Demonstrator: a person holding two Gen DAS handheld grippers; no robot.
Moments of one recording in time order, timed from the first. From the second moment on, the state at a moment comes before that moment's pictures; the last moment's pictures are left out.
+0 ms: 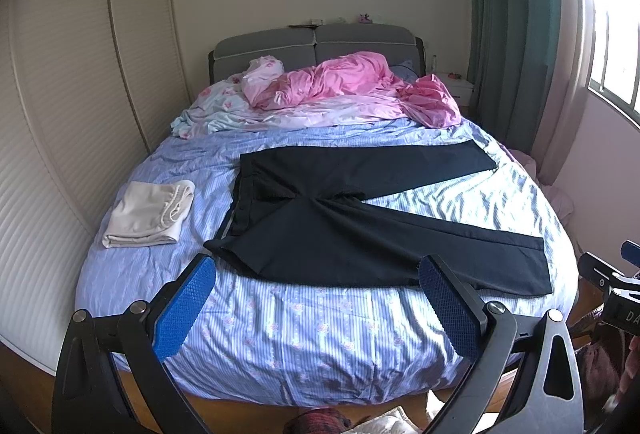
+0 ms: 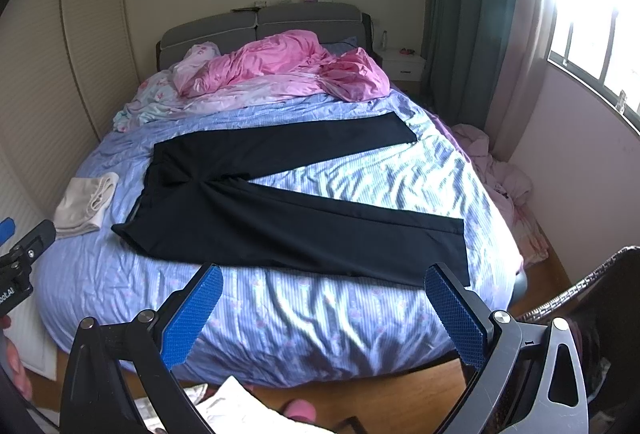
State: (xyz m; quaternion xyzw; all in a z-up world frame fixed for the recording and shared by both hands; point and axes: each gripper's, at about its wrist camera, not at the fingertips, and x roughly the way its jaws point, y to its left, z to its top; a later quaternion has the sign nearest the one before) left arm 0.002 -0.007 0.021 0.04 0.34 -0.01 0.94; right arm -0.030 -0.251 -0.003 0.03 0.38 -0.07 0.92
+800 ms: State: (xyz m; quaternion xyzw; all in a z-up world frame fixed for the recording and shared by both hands) left arm 0.012 0.014 0.009 0.01 0.36 0.00 0.93; right arm -0.018 -0.233 -0.009 0.02 0.40 -0.07 0.91
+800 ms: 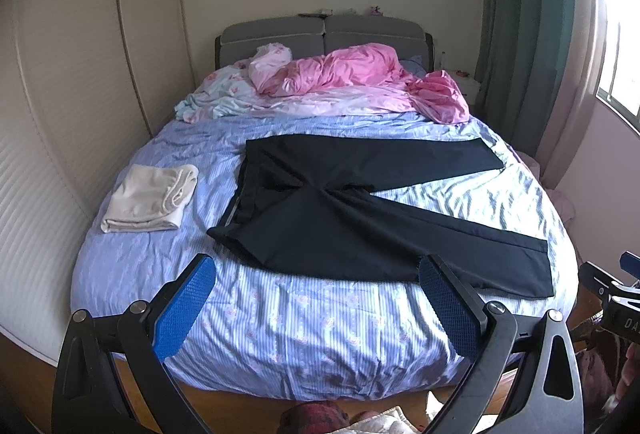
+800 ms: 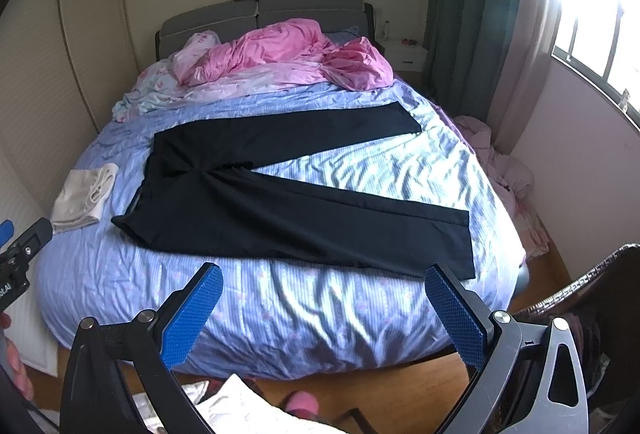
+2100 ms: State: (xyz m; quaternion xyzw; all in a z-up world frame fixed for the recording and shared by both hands) left arm 0.271 0.167 -0.230 -0.05 0.53 0.01 0.84; right arm 0.206 -0.096 -0.249 0.12 0.54 -0.14 0.82
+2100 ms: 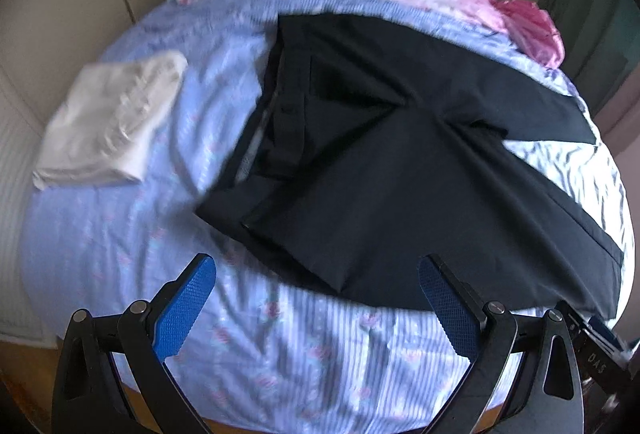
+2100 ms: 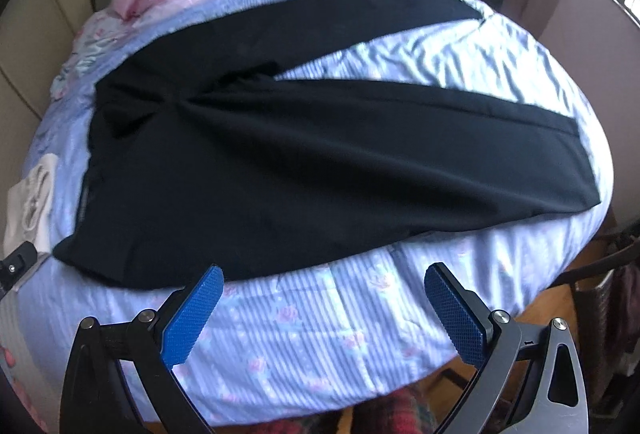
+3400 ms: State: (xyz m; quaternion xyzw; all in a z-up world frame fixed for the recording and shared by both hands) left arm 0.276 0.190 -0.265 -0.16 0.57 0.03 0.81; right arm 0.245 -0.160 -0.273 0.22 0.53 -0.11 0.81
